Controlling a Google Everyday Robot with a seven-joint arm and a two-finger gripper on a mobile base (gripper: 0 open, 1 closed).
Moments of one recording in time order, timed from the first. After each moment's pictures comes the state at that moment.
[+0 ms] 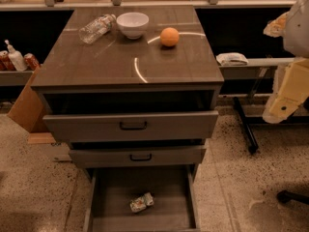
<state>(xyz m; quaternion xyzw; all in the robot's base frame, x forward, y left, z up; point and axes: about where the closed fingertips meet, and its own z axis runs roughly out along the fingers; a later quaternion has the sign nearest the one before) 0.438 -0.213 0.989 -0.60 0.78 -0.05 0.18</state>
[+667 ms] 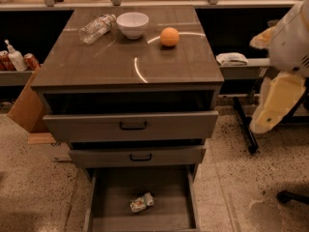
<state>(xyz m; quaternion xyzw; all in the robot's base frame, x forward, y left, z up) 0.440 -0.199 0.963 -0.62 0.76 -0.03 0.19</state>
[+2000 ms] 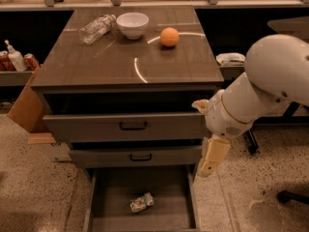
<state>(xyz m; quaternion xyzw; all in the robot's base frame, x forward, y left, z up) 0.442 -0.114 0.793 -0.67 0.71 0.10 0.19</state>
